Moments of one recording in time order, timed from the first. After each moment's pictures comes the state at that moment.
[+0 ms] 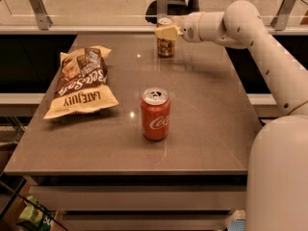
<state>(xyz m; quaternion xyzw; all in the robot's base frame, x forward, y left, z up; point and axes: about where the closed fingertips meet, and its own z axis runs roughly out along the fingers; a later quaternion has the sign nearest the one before) 0.826 -0.052 0.897 -0.38 0.70 0.26 0.55</state>
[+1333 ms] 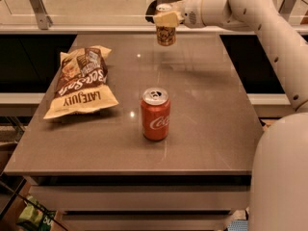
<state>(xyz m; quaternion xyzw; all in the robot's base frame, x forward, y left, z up) 0.806 -0.047 0.953 -0.40 0.69 0.24 0.55</state>
